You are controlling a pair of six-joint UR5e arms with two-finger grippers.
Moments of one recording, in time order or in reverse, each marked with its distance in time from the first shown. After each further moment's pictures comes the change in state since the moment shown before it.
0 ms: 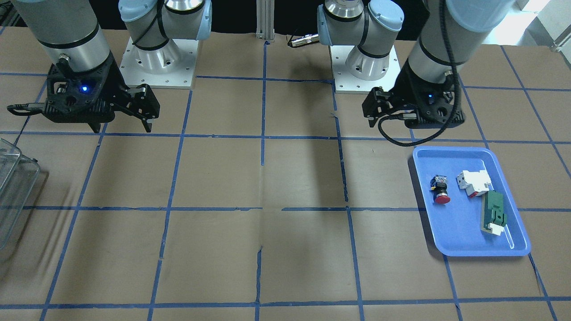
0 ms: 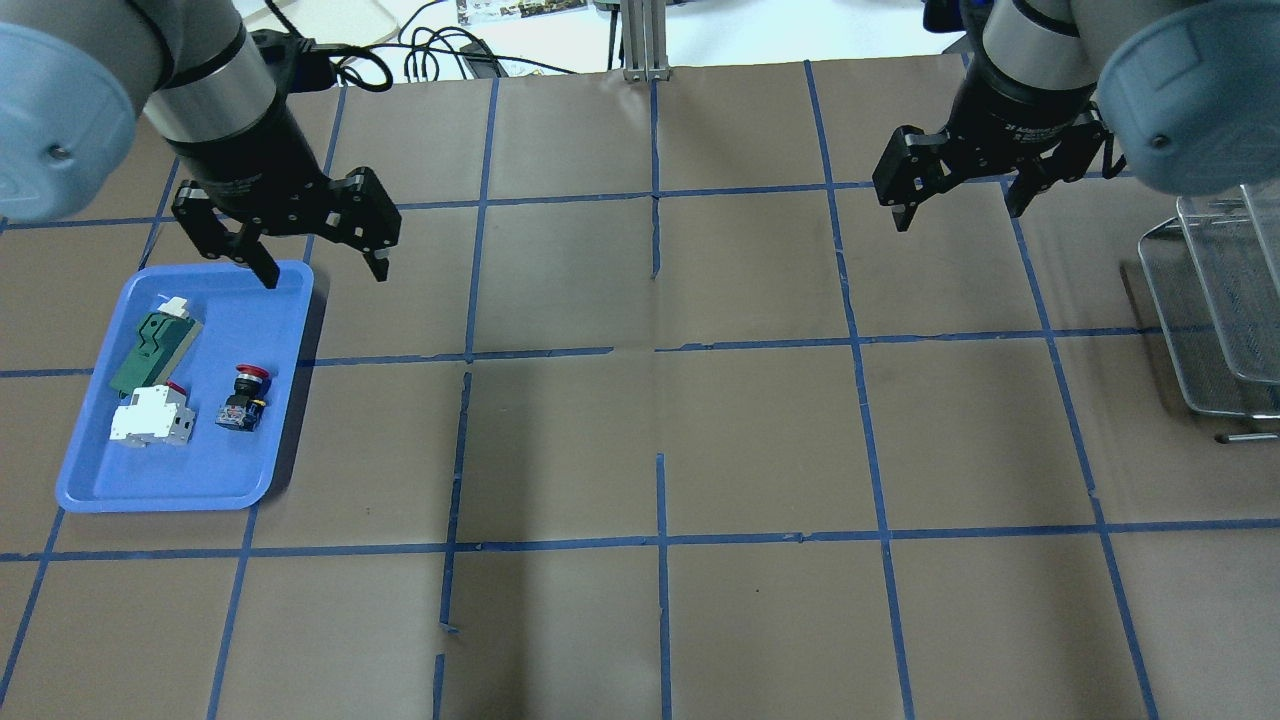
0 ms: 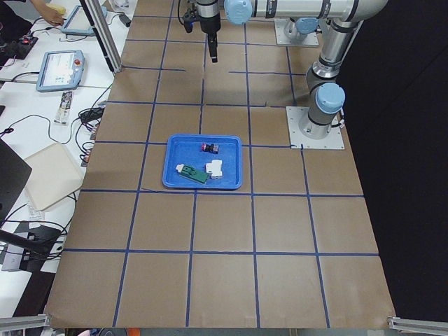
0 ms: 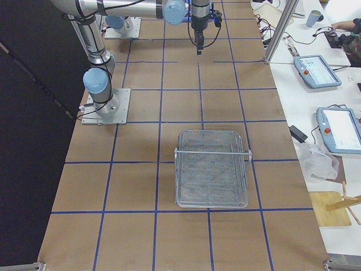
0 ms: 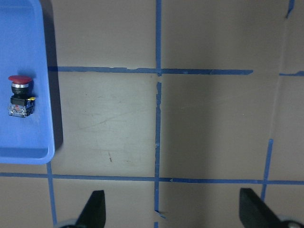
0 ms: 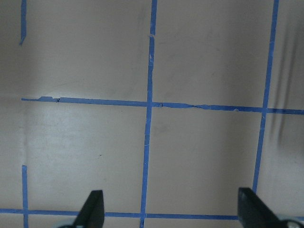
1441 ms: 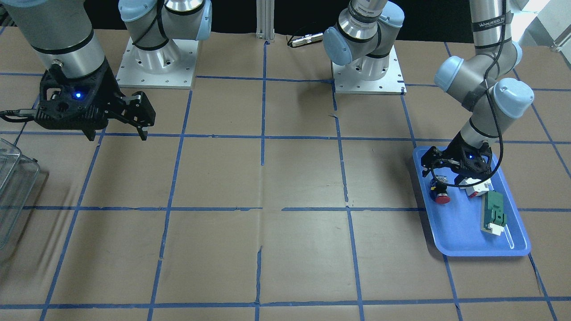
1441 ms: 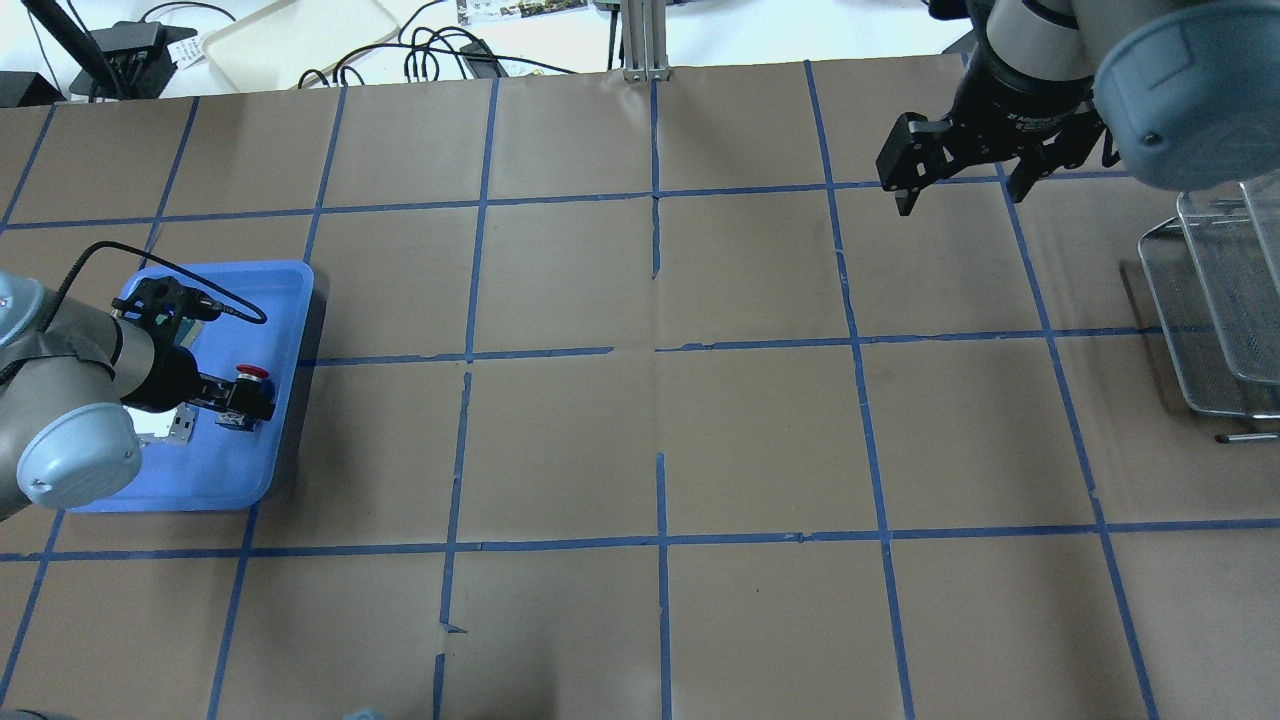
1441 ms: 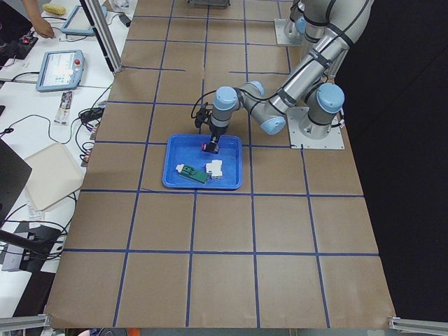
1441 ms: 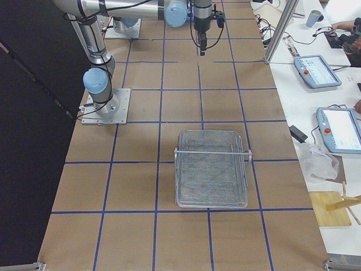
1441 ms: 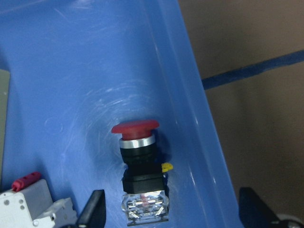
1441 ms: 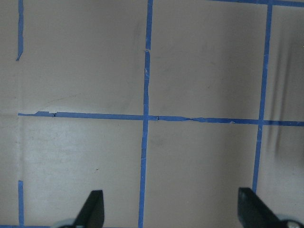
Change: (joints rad) left arm 0.522 -0.157 -0.620 0.948 -0.154 0.806; right arm -0.010 0.017 -0.001 -0.052 0.000 0.000
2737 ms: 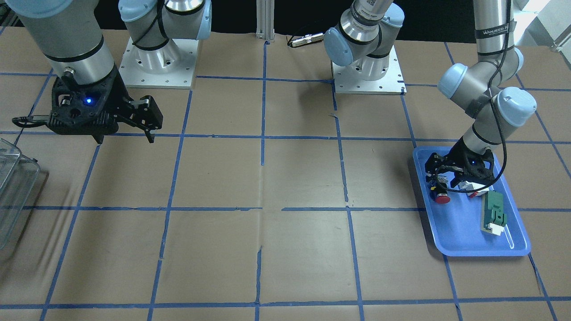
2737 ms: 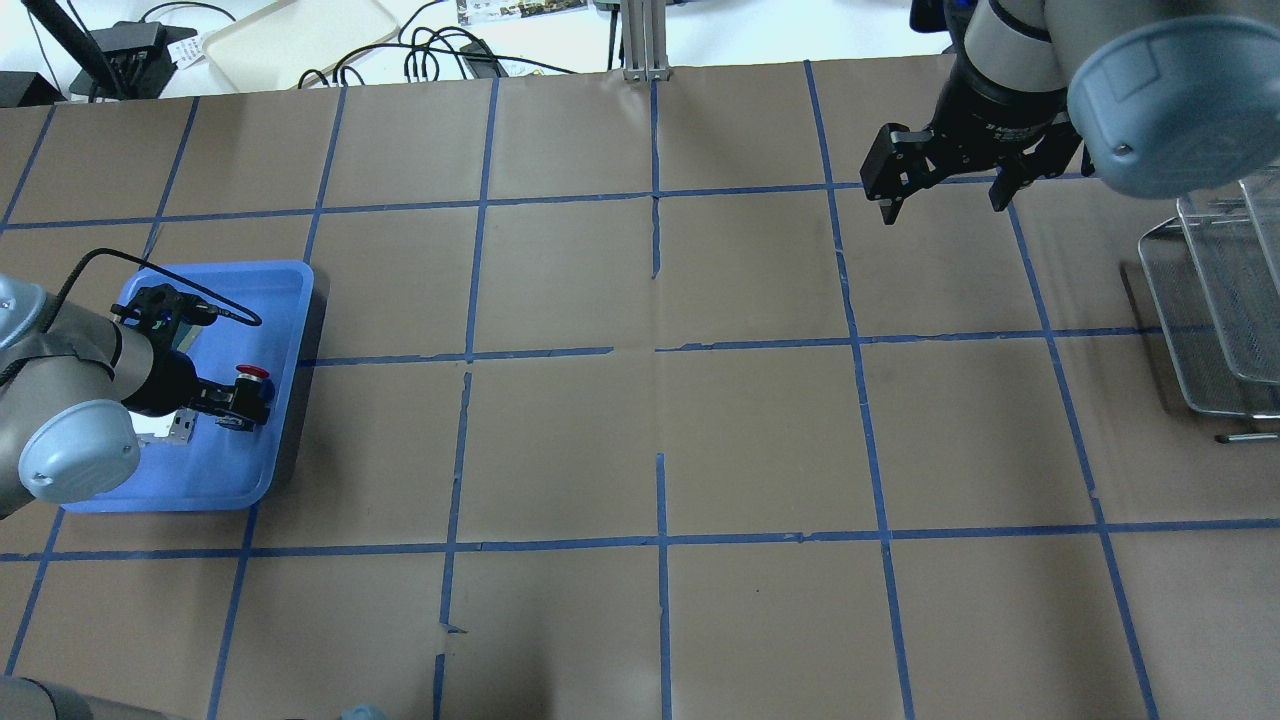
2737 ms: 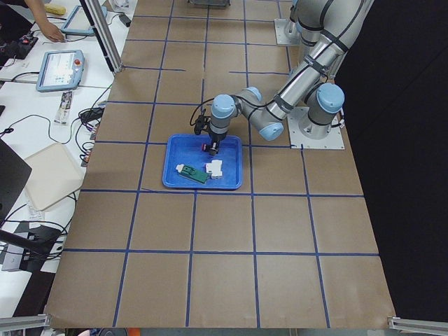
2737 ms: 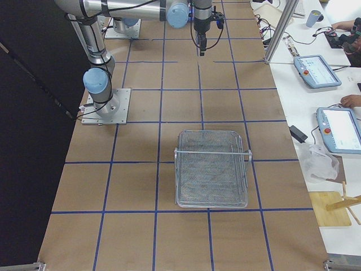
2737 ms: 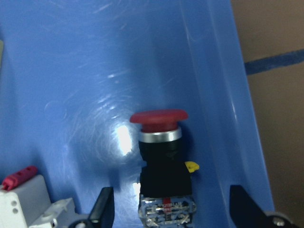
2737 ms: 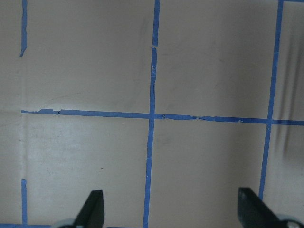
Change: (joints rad) left arm 0.016 -0.041 0.016 0.001 0.007 -0.030; right arm 0.018 0.010 0.009 -0.005 0.003 0.011
